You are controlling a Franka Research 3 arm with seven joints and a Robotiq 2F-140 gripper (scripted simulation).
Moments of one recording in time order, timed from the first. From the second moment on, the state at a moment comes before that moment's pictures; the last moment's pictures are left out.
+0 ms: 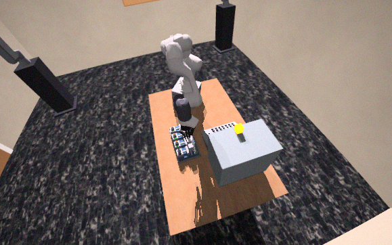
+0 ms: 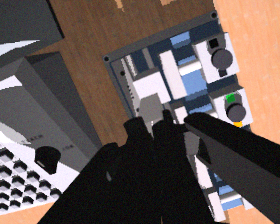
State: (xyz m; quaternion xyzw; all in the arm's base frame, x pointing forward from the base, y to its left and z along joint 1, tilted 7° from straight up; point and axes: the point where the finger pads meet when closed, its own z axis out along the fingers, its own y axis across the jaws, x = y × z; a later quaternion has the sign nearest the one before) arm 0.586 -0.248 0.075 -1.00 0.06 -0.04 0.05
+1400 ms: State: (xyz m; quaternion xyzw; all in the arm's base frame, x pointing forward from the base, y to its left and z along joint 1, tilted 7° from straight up) arm 0.572 -0.346 0.065 -1.00 0.06 -0.04 0.05
